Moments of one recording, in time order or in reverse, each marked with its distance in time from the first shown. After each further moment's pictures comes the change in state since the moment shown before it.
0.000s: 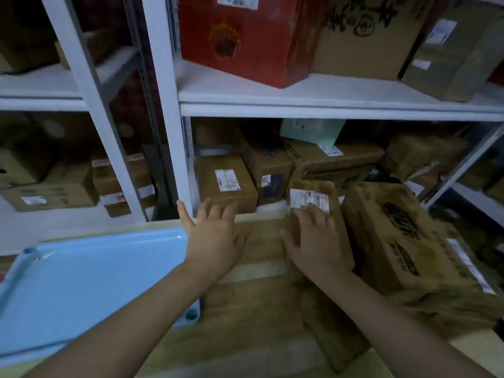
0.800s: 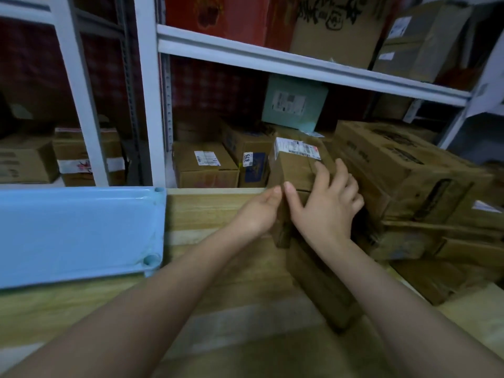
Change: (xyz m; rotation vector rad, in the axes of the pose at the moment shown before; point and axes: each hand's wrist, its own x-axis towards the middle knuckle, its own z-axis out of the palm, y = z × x) left_hand -0.043 0.082 0.140 -0.989 -0.223 0.041; right_hand -0.044 0.071 0.110 -0.079 0.533 0.133
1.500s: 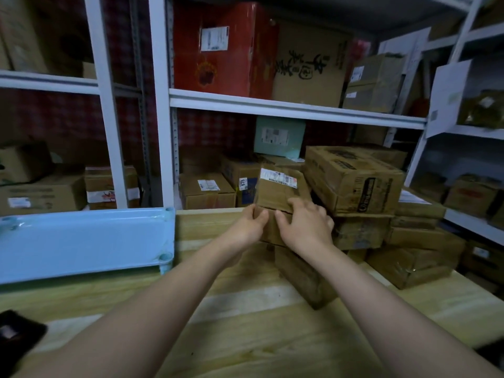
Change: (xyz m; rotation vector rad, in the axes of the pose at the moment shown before) left_hand -0.093 0.028 0.013 -0.106 0.048 -0.074; right_hand -0.058 0.010 -0.076 0.139 -0.307 0.023
